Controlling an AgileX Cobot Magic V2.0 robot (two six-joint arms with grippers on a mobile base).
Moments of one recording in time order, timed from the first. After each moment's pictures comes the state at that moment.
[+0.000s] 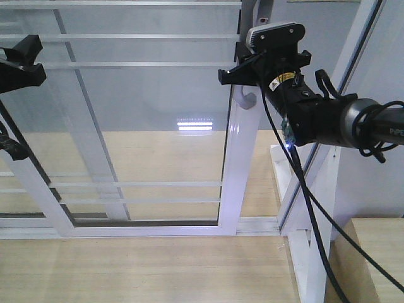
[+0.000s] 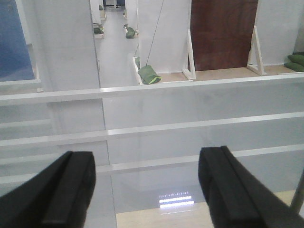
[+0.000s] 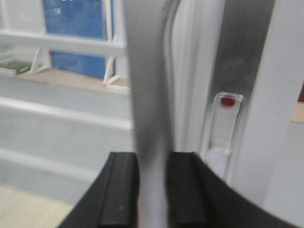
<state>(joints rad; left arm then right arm) -0.13 1.16 -0.71 -0.02 -0.26 0.03 0.43 1.91 -1.08 0.13 -0.66 -0.12</state>
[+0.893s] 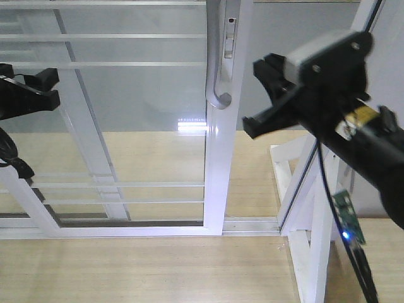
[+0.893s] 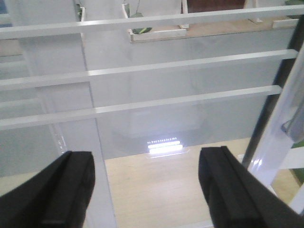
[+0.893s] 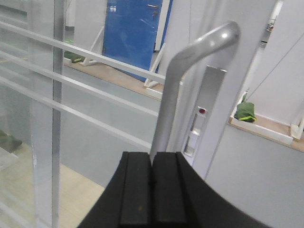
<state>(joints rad) -0.19 1.16 -0.71 -0.02 -0.05 0.03 0.55 1.18 -0.62 0.18 -0.40 -0.30</state>
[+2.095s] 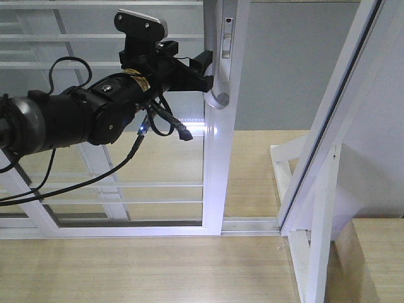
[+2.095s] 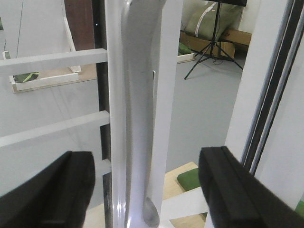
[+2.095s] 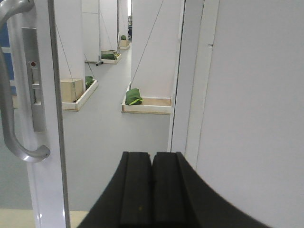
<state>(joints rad) -0.56 1.82 -1.17 0.00 -0.44 -0.07 0.55 0.26 -0.16 1.57 -0.55 -1.61</state>
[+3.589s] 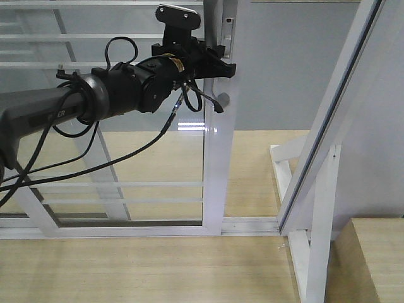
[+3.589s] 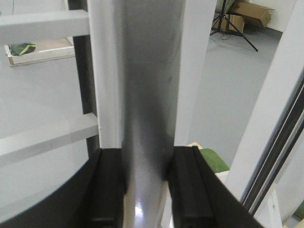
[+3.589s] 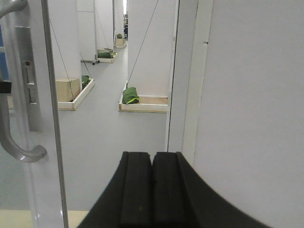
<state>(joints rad) -0.56 2.11 -1.57 0.00 -0.21 -0.08 0.55 0.26 -0.16 1.58 -0.57 -1.61</state>
